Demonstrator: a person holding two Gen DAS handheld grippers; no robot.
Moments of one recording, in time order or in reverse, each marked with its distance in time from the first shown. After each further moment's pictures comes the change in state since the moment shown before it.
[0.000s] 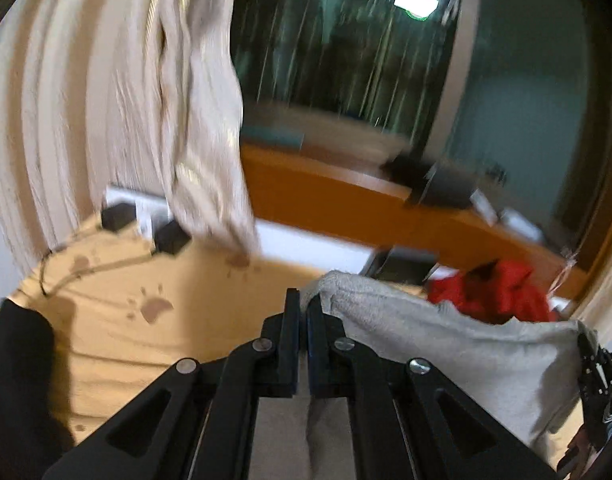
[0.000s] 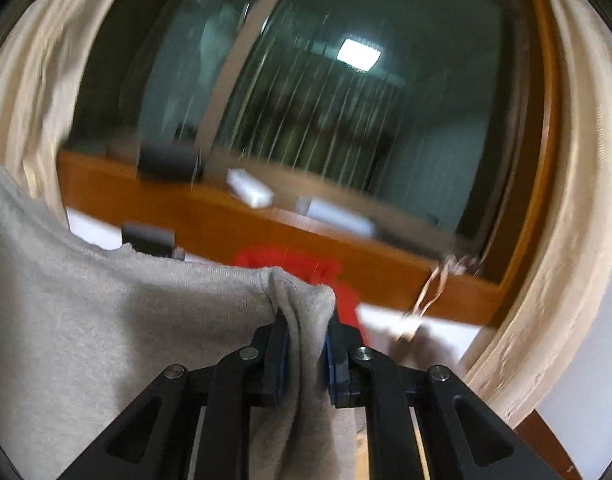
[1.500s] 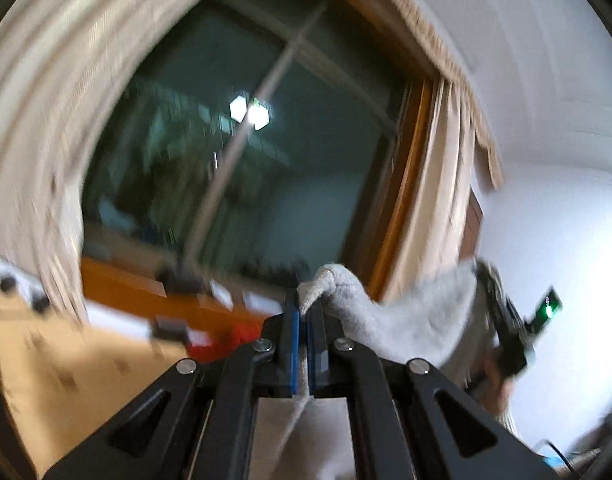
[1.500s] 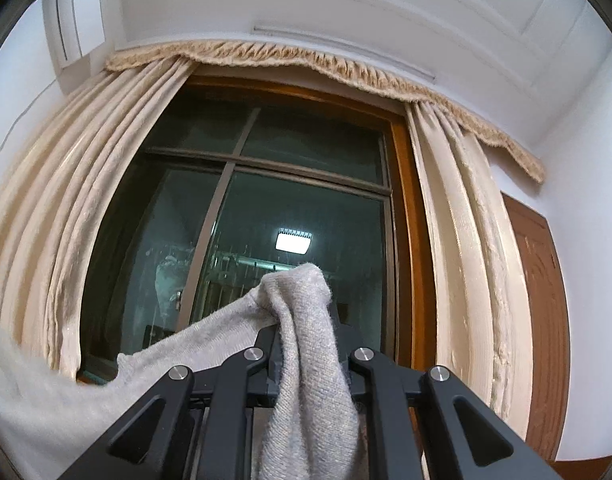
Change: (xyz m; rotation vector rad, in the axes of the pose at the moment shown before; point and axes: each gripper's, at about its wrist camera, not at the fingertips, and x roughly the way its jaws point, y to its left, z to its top) left arm -0.388 -0.038 -0.067 0.029 -0.540 -0.722; right arm -0.350 -0.155 0.037 0.239 -0.771 -0.160
